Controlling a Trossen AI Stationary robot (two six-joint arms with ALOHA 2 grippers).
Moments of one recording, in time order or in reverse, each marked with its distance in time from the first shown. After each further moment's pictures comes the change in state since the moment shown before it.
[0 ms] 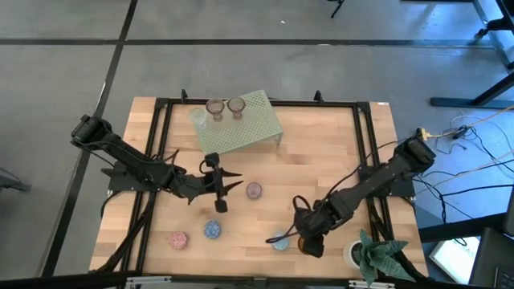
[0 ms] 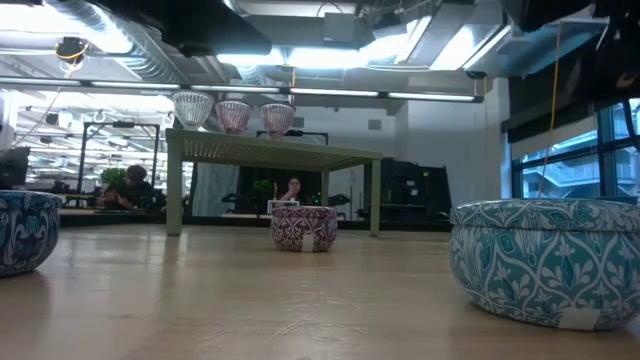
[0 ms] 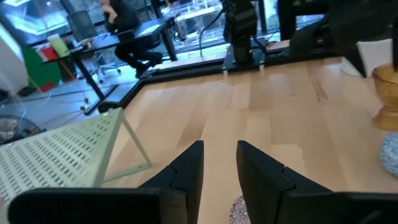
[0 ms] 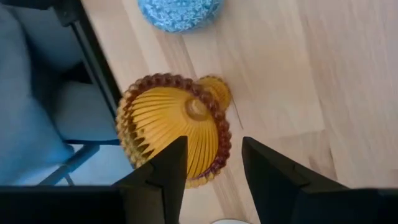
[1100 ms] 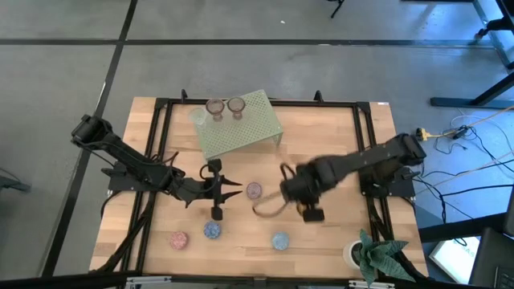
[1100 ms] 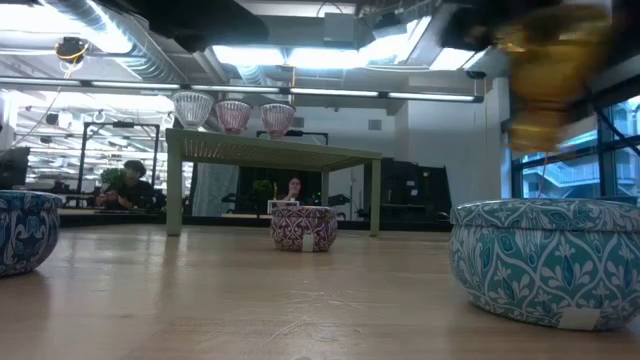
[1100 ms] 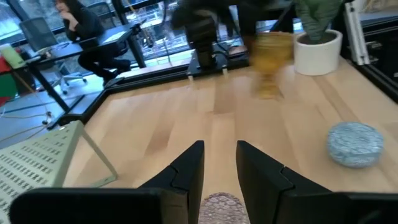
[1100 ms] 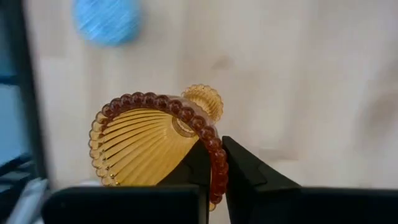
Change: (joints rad) left arm -0.032 0.000 0.000 0.007 0.112 0.018; right arm -0.253 0.053 0.373 -0.531 0.132 -0.738
